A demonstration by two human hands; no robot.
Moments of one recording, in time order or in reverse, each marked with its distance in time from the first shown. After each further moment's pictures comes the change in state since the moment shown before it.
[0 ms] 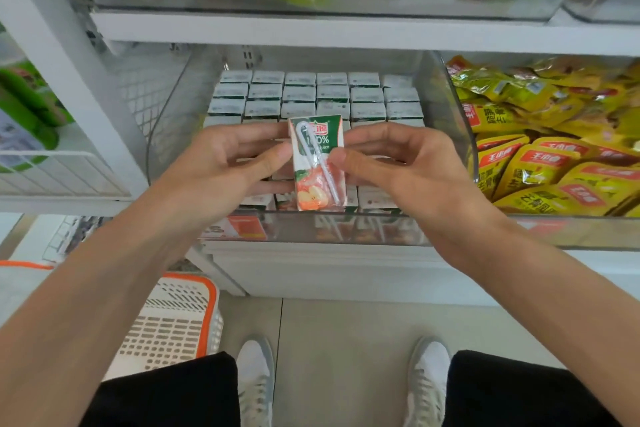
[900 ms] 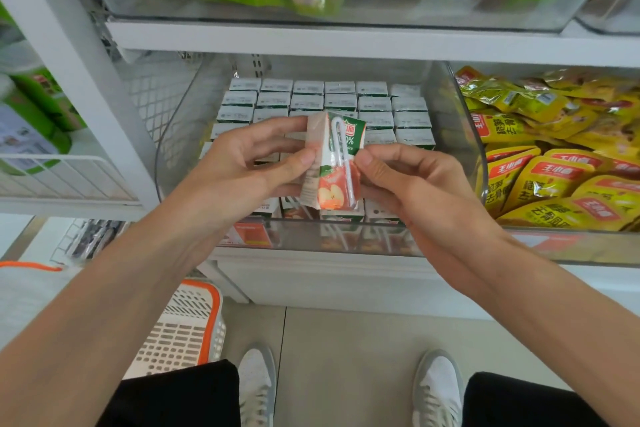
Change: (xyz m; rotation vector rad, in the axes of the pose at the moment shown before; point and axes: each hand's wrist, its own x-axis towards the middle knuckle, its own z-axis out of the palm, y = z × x) left_hand 0.009 -0.001 0.008 -0.035 0.032 0.030; right_hand -0.004 0.006 0.003 0.289 0.016 0.080
